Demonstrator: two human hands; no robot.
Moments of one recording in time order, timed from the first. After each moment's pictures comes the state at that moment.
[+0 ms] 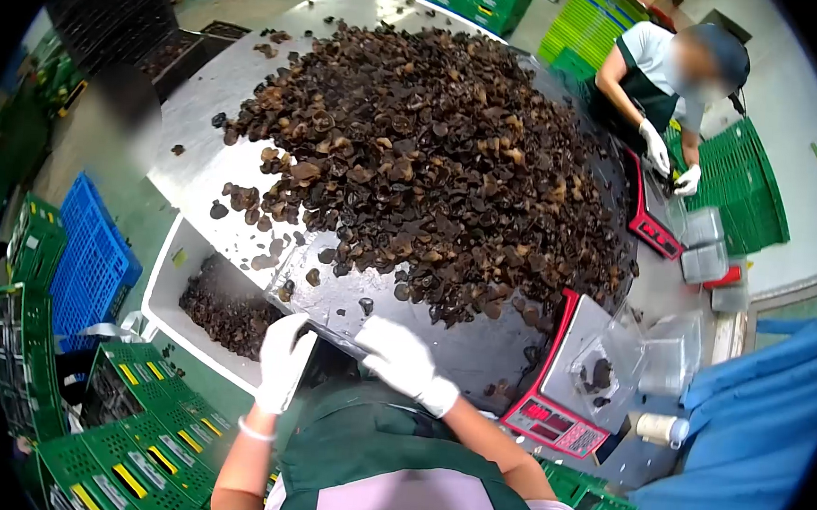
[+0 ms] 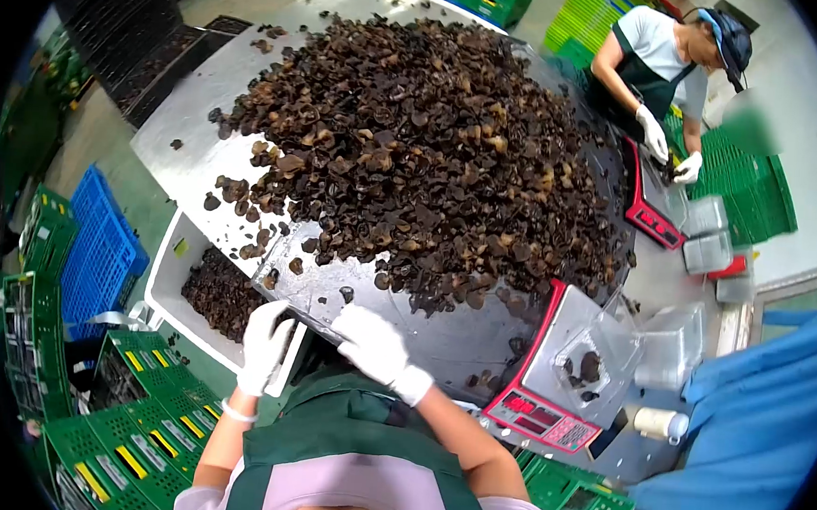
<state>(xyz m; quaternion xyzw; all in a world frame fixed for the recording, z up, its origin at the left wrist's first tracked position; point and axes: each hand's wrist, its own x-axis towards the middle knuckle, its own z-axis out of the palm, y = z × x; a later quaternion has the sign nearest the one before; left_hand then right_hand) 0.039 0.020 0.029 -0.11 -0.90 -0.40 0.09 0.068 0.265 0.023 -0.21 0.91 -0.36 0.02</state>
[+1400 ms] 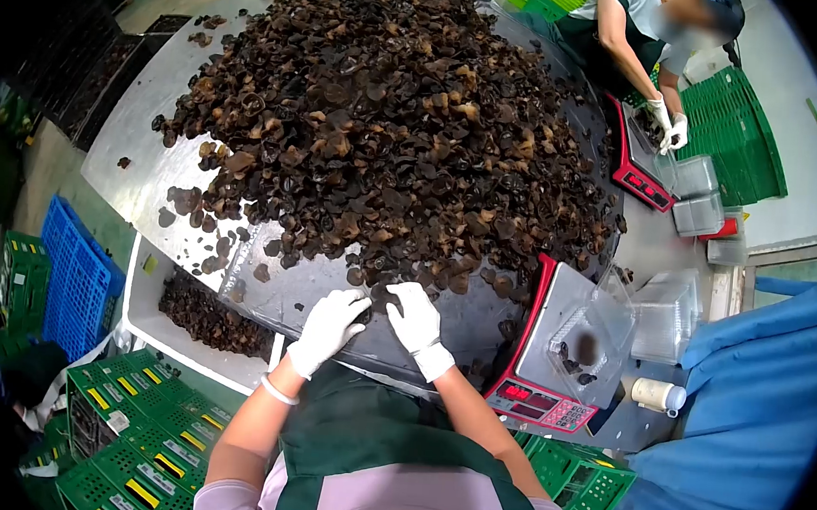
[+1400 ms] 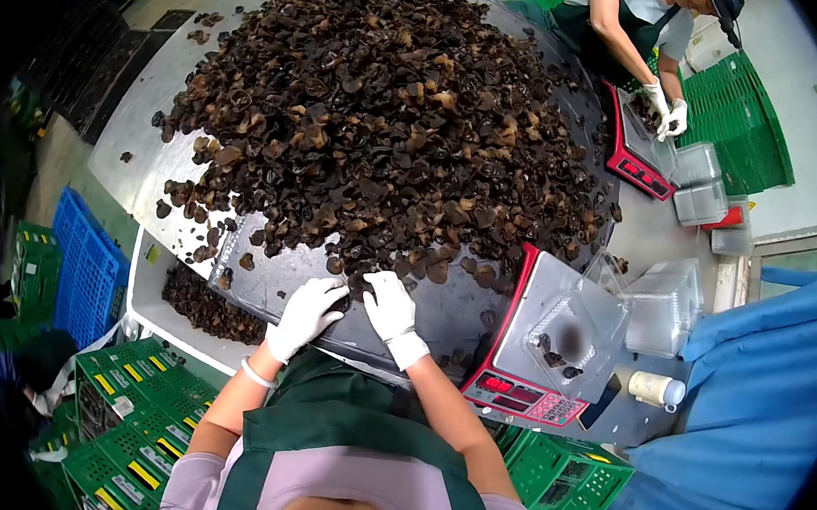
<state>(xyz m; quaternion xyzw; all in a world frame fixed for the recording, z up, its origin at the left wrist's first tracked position) -0.004 0.151 0.014 -0.40 -0.86 -0.31 -0.08 0.057 0.338 -0.015 0.04 0.94 -0.32 -0.11</state>
